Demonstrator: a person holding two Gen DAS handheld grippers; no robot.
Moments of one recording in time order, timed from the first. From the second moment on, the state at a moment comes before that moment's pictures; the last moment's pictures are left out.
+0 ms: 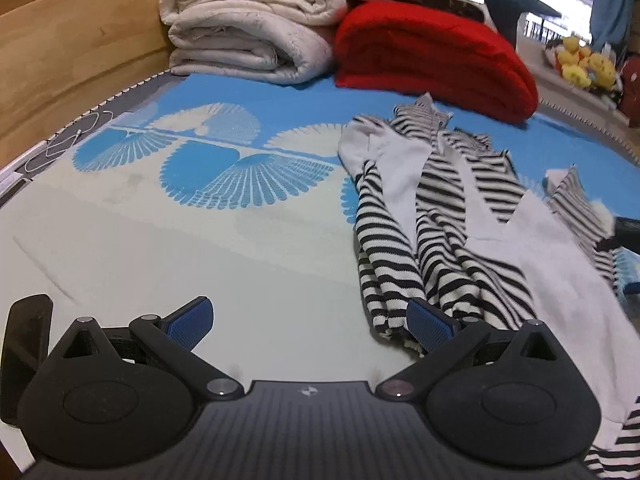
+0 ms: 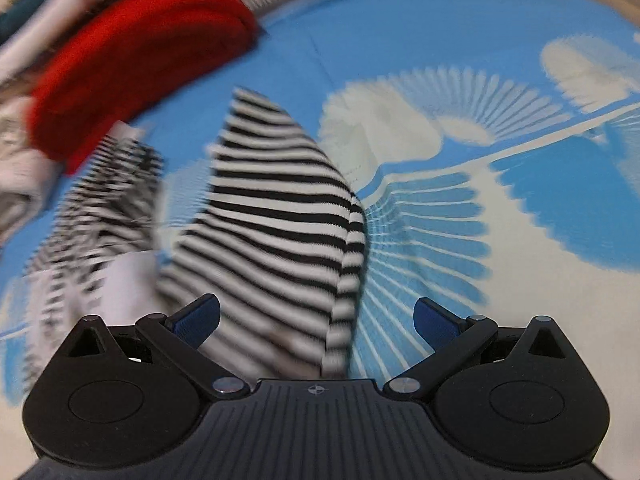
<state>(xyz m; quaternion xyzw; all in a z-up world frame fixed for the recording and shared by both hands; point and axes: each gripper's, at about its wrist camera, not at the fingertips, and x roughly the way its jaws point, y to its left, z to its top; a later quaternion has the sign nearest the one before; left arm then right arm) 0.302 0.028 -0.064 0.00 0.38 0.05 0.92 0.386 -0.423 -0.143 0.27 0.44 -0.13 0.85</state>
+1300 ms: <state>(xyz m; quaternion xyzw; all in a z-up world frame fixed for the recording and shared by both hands) 0.326 -0.021 -0.095 -0.06 0.46 -0.06 0.89 0.147 -0.334 -0.121 0.18 0.41 -0.12 0.89</state>
